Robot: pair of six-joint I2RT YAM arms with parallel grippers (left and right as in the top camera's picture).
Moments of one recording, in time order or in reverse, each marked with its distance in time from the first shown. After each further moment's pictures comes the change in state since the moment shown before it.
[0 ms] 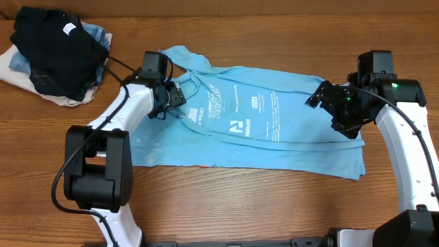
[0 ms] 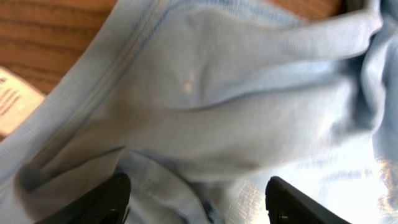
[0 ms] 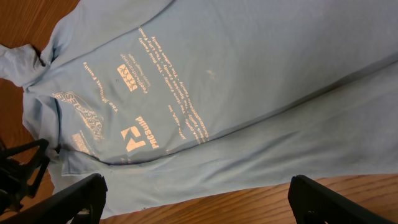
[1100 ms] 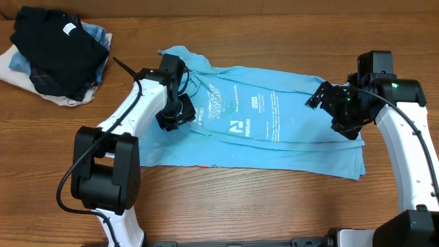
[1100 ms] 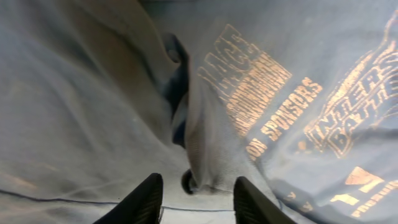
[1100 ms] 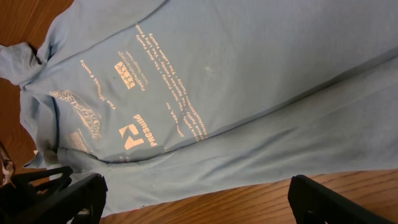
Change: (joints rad) left arm -0.094 0.000 0.075 -0.333 0.122 -0.123; right arm 0.000 0.000 0.000 -0.010 0.000 0.000
